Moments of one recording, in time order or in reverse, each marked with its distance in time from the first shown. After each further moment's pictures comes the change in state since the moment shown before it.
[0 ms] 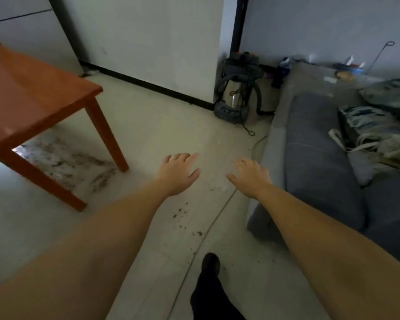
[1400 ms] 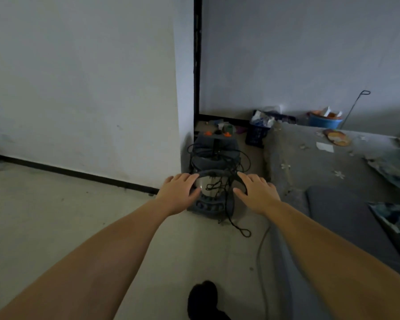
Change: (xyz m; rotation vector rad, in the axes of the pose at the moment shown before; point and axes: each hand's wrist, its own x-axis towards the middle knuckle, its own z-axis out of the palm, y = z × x) left_hand 0.917 -0.188 -0.093 -0.039 0.003 0.258; right_hand 0.824 0.210 -0.239 0.059 0.087 0.248
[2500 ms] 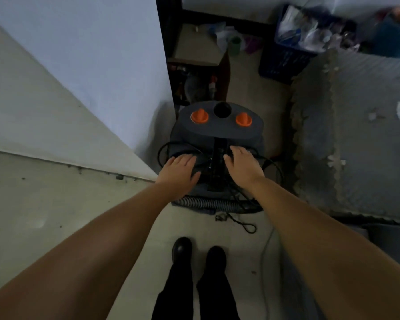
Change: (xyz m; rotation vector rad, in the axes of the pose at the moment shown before) left_hand 0.523 -0.180 0.204 -0.029 -0.426 -0.009; right_hand 0.573 0.091 0.124 0.278 -0.281 0.193
